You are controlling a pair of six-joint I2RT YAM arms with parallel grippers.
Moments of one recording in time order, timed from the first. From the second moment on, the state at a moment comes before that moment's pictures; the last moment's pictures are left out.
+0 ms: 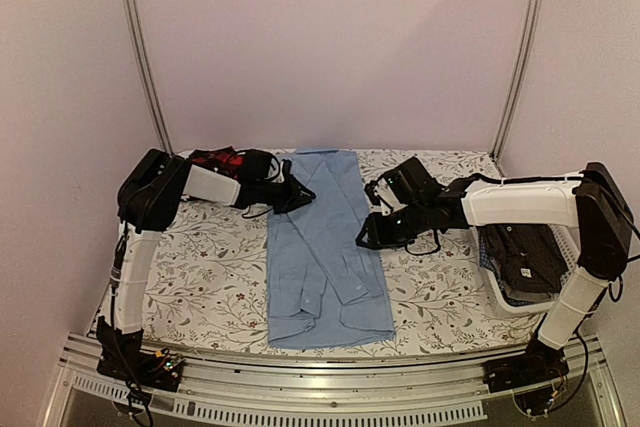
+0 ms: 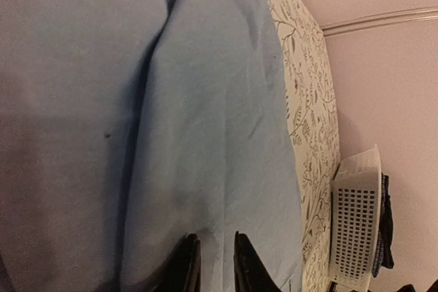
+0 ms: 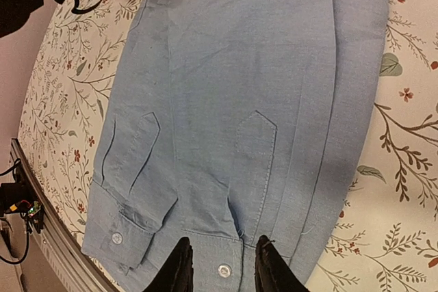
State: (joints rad) left arm -0.45 2.38 1.57 0.26 0.54 -0.83; right arm 0.78 1.71 1.12 -0.30 -0.19 0.52
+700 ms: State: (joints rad) left arm -0.35 2.55 1.80 0.14 0.67 -0.74; right arm 0.78 1.72 1.09 -0.25 -0.20 0.53
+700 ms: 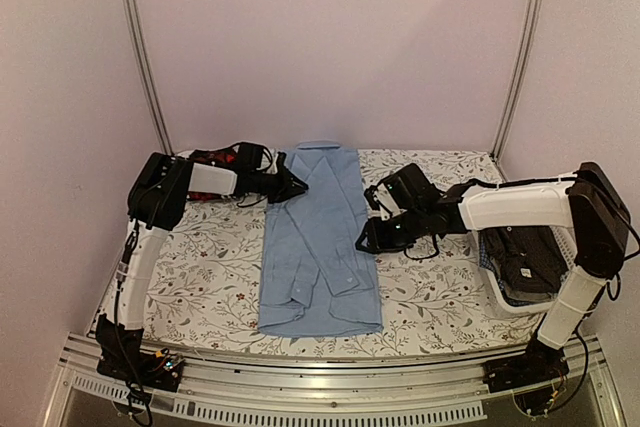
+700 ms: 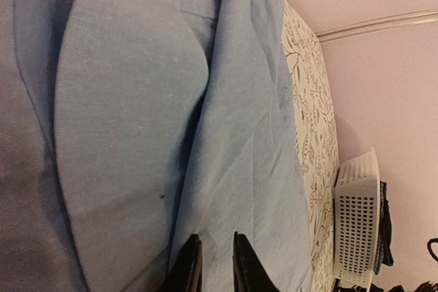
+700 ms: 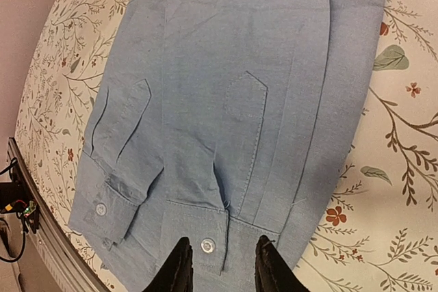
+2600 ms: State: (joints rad) left arm -0.52 1.52 0.53 -0.01 0.56 -0.74; right arm 0.74 1.62 0.66 0.05 -0.40 0.84
